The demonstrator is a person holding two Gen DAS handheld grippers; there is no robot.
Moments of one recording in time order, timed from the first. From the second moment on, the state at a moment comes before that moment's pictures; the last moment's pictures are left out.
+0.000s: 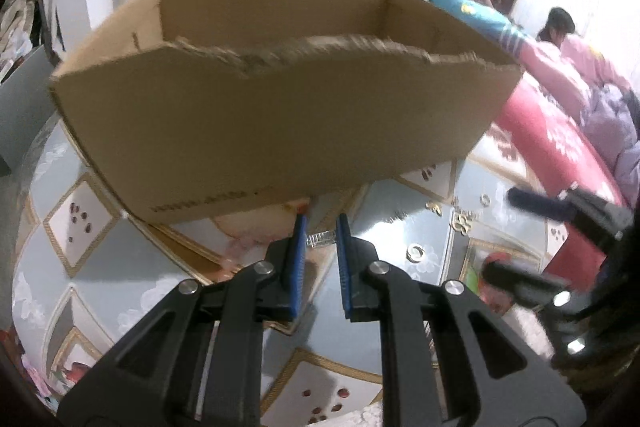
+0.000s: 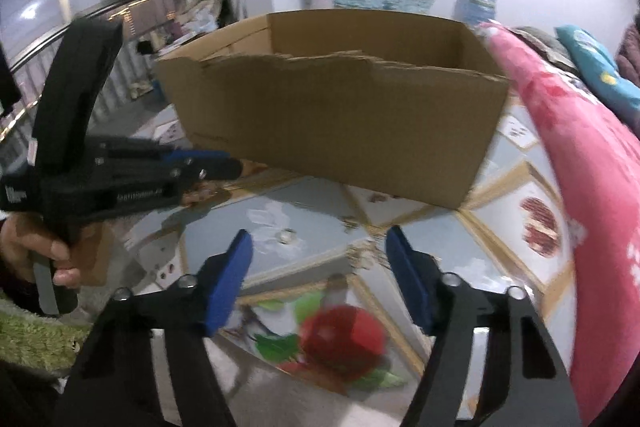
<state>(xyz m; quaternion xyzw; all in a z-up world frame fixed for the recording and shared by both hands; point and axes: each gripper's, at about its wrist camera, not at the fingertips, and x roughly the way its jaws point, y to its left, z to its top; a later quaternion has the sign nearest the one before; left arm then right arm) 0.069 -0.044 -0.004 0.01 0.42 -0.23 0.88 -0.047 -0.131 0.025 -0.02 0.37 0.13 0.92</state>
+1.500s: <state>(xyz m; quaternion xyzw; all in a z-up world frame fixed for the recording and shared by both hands) 0.050 -0.018 0.031 -0.01 0.38 -0.25 0.89 -0.033 -0.113 0.028 -0.03 0.37 0.15 0.92</state>
